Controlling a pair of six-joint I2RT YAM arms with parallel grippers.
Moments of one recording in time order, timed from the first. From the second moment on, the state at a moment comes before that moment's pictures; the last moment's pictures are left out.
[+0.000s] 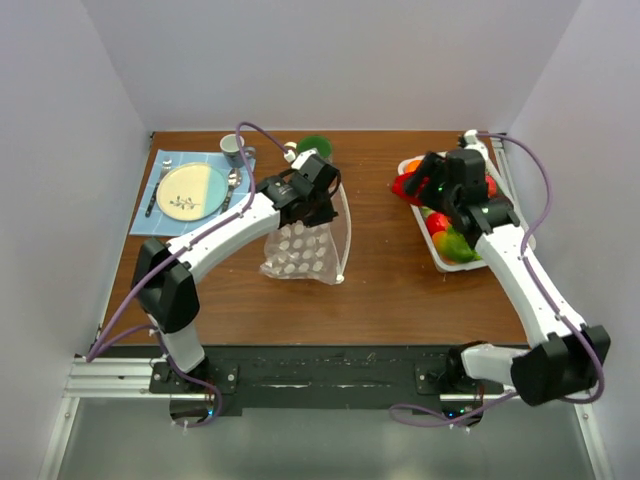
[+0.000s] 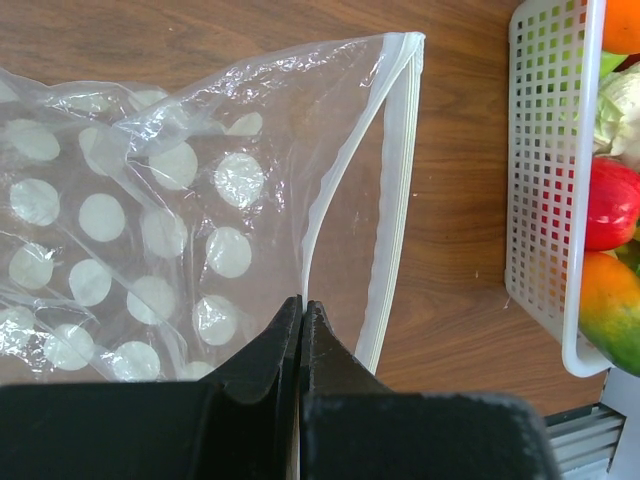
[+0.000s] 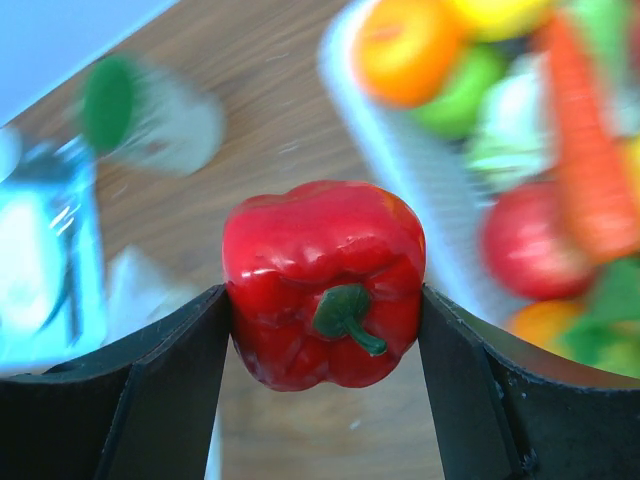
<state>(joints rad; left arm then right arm) -0.75 1.76 1.59 -0.72 -0.21 -0.91 0.24 1.25 1.20 -0.52 0.15 0.63</state>
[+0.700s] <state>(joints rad) -0.77 1.75 1.58 -0.71 -0.20 -0.97 0.62 1.34 1.15 -0.47 0.17 0.68</state>
